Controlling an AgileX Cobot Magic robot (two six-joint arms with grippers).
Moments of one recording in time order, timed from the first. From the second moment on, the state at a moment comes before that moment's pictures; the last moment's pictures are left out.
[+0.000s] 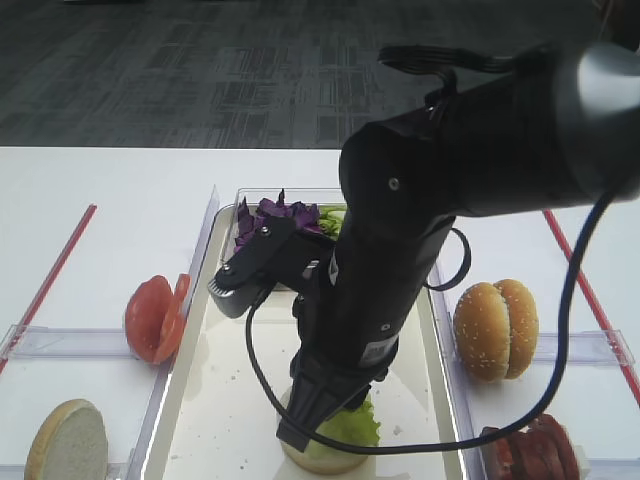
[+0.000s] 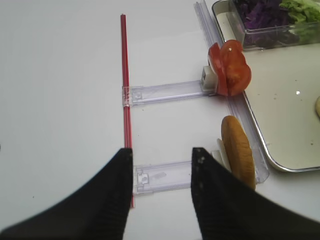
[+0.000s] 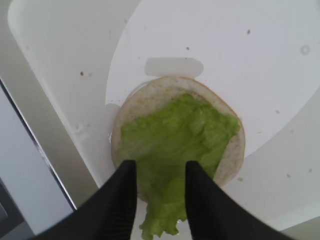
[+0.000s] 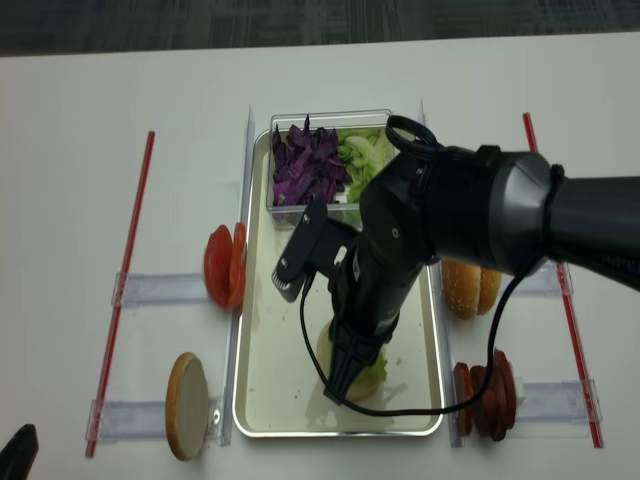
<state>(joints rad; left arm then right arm) 0.00 -0.02 -0.50 -0.05 1.18 0.07 0.80 1.76 -1.08 0.19 0.78 -0.39</state>
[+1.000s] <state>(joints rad) 0.00 -0.02 -0.50 -0.05 1.18 0.07 0.63 1.63 -1.13 0.15 0.66 -0.36</state>
